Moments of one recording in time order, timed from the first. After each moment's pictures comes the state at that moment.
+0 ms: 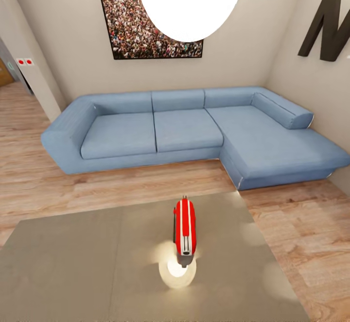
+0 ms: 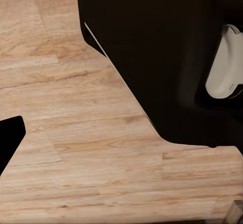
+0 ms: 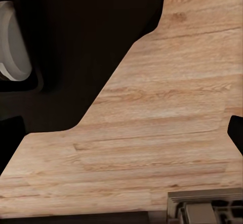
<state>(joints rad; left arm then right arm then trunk) 0.00 0.00 0.00 -0.05 0.01 -0.02 0.00 0.01 0.00 0.01 0.00 0.01 -0.04 -0.01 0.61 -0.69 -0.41</state>
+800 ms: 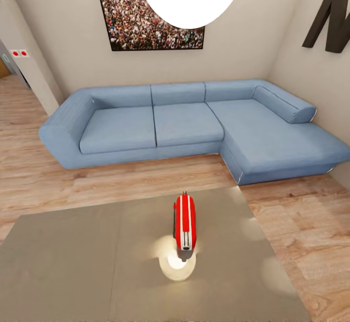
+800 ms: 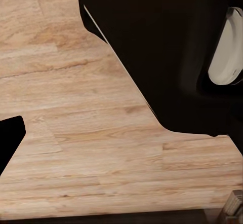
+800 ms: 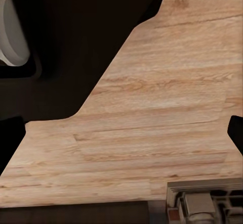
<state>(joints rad) 0.00 0.00 0.00 -0.05 0.01 -0.02 0.00 0.01 0.00 0.01 0.00 0.01 -0.04 -0.01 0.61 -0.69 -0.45</state>
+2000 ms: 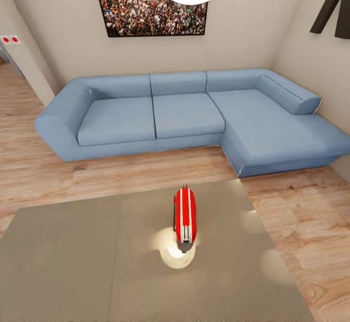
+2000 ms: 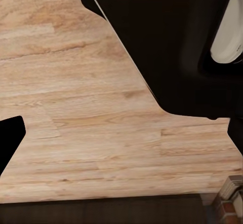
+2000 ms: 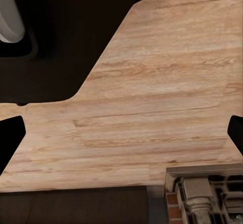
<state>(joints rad) 0.00 -0.01 0.01 -0.04 0.01 -0.02 0.00 0.01 0.00 0.01 0.00 0.01 -0.04 -0.01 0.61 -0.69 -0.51</state>
